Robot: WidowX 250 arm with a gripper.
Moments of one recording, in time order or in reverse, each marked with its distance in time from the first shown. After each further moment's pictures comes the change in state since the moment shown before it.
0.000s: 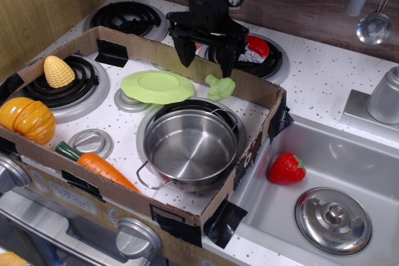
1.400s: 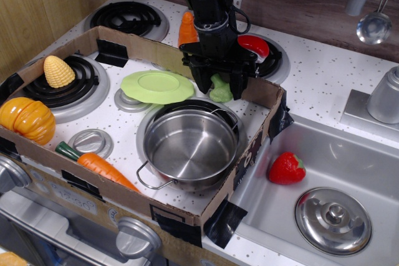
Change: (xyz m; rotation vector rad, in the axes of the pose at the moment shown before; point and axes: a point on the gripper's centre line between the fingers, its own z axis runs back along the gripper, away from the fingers) arm -0.001 -0.012 -0.036 -0.087 -0.021 0.007
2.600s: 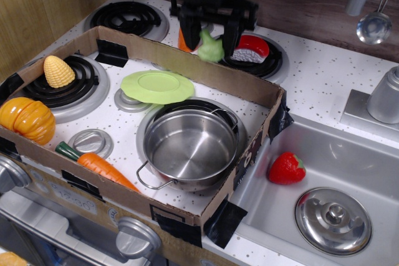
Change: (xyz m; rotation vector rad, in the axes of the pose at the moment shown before) arm 0.002 -0.005 0.080 0.125 0.034 0.060
